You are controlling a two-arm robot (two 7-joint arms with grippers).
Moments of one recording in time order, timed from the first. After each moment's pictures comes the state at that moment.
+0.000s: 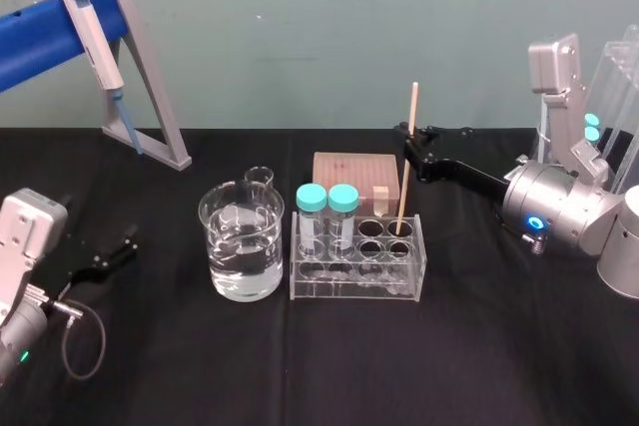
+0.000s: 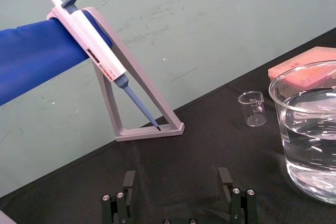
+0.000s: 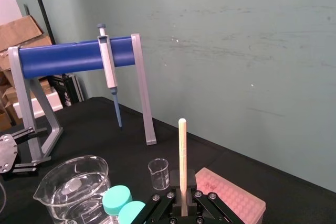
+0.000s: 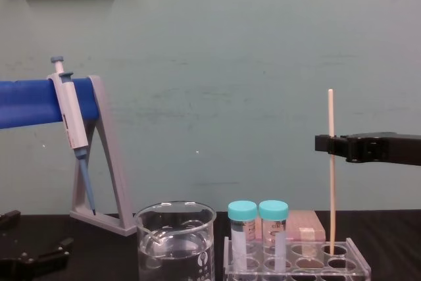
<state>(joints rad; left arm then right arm) -0.20 0.60 0.45 -1.41 -0.25 -0.12 0.03 0.51 0.47 -0.42 -1.31 0.60 0.13 0.49</state>
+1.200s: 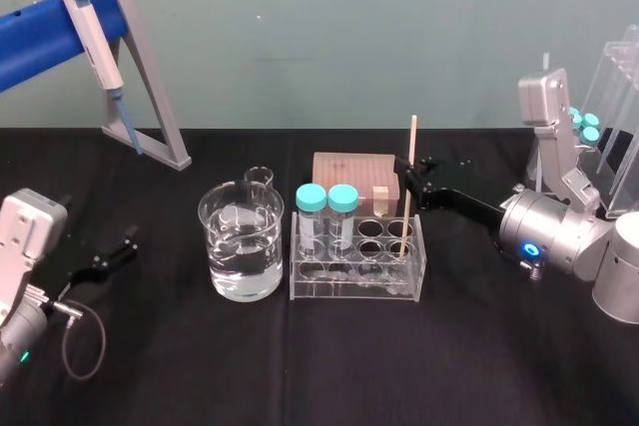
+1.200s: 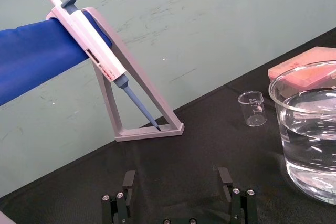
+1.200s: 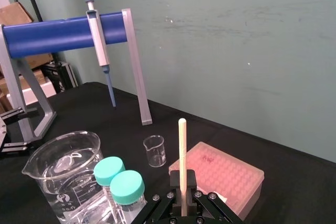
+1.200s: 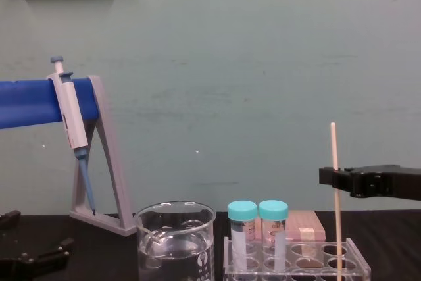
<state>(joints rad) -0.20 0.60 0.45 -1.41 -0.25 -0.12 0.03 0.47 0.45 -0.42 -1.26 0.56 0.12 0.50</state>
